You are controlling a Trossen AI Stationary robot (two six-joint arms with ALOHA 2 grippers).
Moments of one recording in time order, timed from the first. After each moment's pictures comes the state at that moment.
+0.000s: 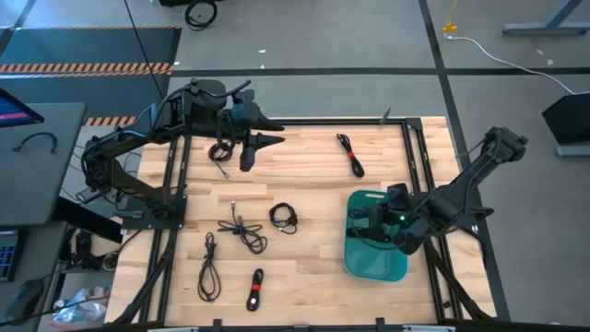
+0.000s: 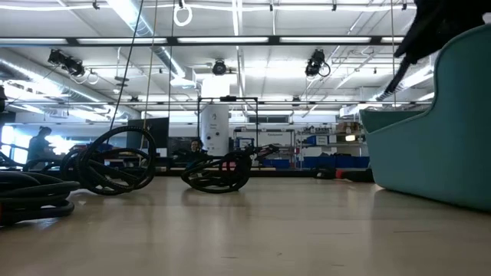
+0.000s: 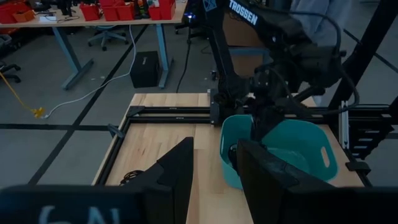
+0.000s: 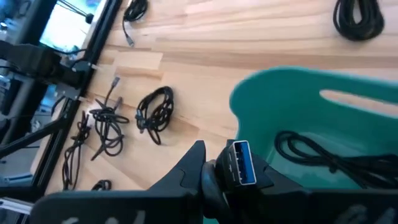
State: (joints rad) left arm 0.20 1.41 1.79 -0.69 0.10 0.09; right arm 0.69 1.12 0.86 -0.93 0.81 1.93
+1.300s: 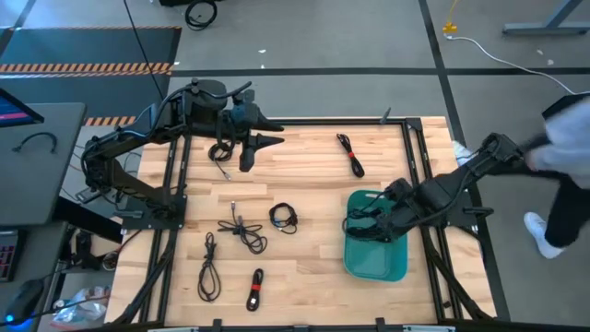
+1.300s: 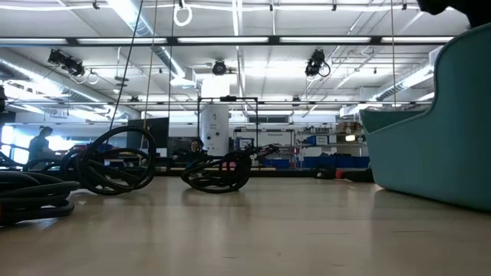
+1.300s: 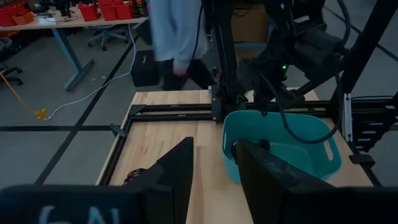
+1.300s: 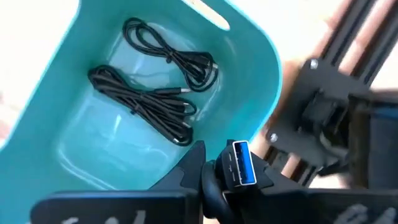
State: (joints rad) left arm 0.20 1.41 1.79 -0.70 0.10 0.12; right arm 0.53 1.27 1.20 -1.57 0.14 1.65
